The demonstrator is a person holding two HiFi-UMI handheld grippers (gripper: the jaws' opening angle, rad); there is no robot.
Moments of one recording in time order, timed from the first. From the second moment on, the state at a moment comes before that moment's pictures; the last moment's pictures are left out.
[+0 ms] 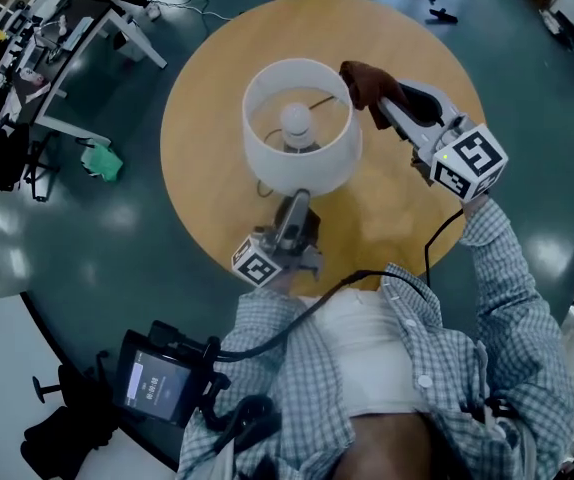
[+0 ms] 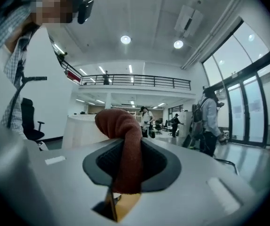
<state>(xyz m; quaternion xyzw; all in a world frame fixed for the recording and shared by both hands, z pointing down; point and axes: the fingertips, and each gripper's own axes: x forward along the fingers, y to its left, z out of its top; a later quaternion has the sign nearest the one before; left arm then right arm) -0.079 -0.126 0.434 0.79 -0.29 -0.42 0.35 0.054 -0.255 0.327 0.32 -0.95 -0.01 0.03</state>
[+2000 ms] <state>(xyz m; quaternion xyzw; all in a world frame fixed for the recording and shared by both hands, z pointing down) -0.074 -0.136 0.443 0.79 -0.30 -0.41 0.35 -0.132 -0.100 0.380 -0.52 -0.45 -0.48 0.54</state>
